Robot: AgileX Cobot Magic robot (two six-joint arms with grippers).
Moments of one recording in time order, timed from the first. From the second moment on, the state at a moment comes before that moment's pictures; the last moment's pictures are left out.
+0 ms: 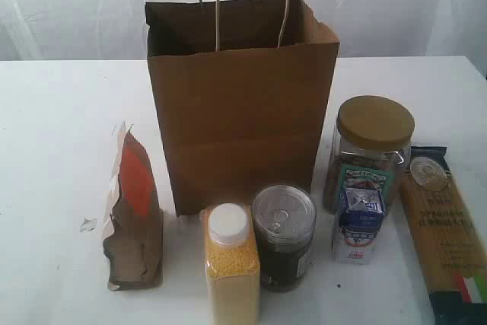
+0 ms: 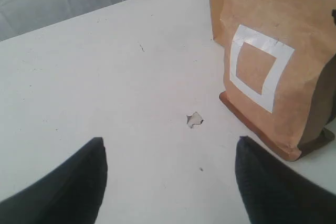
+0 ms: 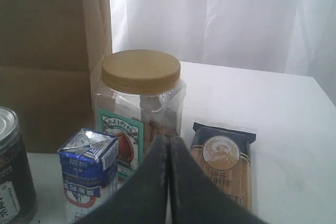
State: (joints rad) left arm -0.30 0.00 0.02 -0.05 0.34 0.23; right arm 0.20 0.01 -0.01 0.05 0.19 -0.08
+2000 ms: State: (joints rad) left arm -0.30 0.39 -0.52 1.41 -0.35 -1.96; right arm 0.20 0.01 -0.01 0.05 0.19 -0.08
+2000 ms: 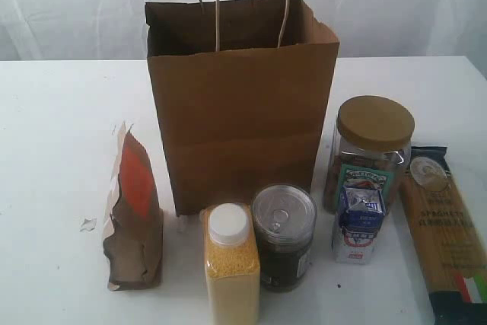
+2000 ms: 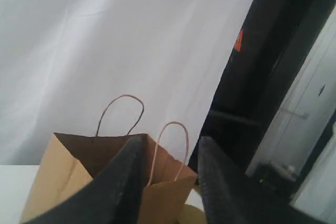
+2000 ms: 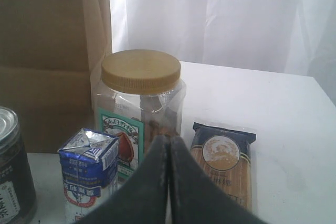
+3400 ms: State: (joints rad) left arm -0.46 1.06 -0.75 1.66 -0.51 -1.58; right arm 0.20 0.01 -0.01 0.05 0.19 -0.08
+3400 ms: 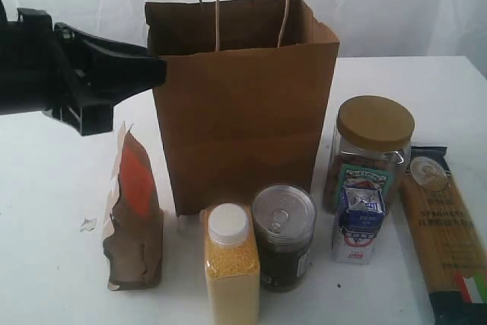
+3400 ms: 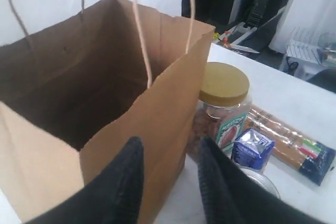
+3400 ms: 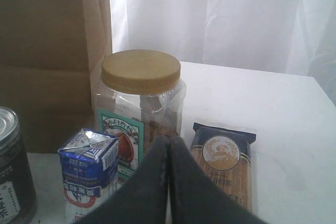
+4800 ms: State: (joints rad) left arm -1.15 1.21 -1.05 0.27 0.78 -0.54; right arm 0.20 0.01 -0.01 0.05 0.19 -0.08
